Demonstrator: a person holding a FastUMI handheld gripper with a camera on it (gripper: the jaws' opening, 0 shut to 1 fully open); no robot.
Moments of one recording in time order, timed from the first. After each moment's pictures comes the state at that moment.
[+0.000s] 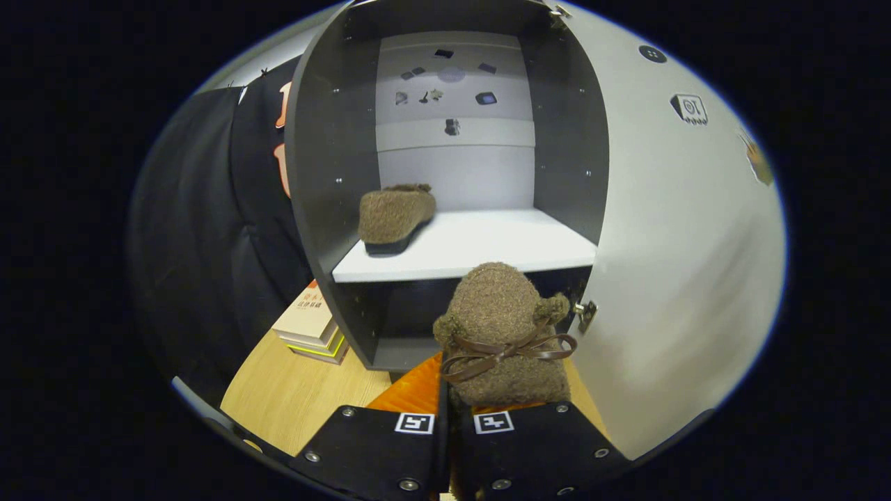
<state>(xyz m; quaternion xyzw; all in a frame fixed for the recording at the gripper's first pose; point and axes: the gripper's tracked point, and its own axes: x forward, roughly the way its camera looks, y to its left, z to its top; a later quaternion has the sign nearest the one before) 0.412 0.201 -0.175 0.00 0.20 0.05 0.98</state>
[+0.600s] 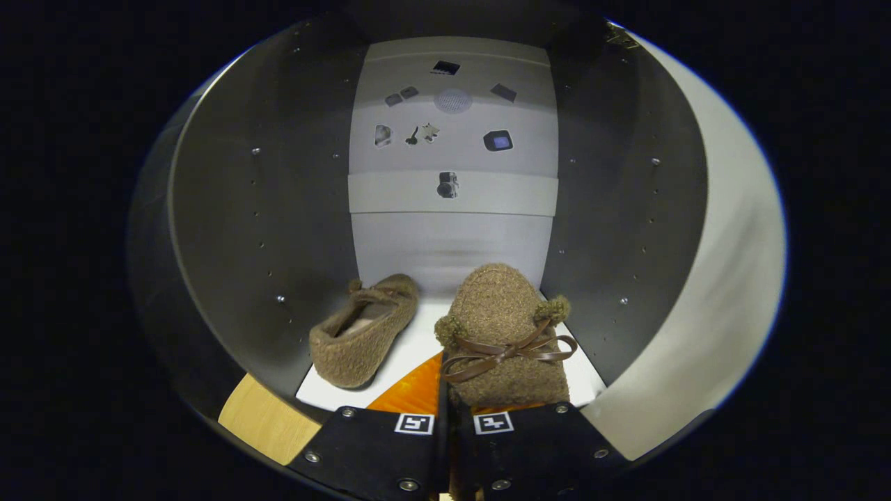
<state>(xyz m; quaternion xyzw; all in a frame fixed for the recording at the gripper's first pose) 0.569 0.195 -0.085 -0.02 0.18 0.06 0.98</state>
